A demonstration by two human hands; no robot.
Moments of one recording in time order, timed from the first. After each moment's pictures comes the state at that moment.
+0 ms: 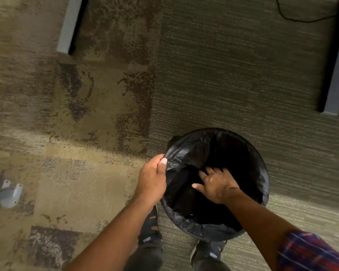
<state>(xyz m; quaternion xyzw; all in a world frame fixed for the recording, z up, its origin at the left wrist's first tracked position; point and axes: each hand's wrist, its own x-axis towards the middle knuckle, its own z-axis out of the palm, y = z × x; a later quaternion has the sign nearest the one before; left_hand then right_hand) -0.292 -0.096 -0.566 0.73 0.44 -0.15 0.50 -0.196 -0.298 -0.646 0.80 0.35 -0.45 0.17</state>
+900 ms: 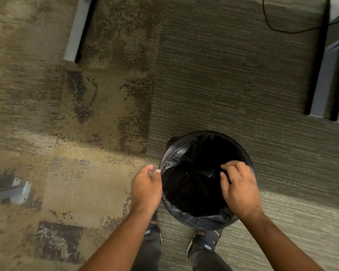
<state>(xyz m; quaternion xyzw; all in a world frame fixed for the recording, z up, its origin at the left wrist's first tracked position) -0.311 -0.118 -0.514 0.70 0.54 -0.12 0.46 -0.204 -0.357 -0.546 0.95 0.22 -0.12 -0.17</state>
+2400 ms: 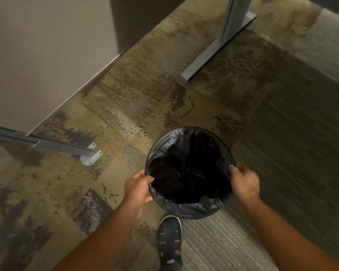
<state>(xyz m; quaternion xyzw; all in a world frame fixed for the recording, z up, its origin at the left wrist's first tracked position) -0.464 0.118 -0.500 0.31 0.73 0.09 0.60 -0.208 -0.022 -0.507 0.88 0.02 -0.36 -0.32</state>
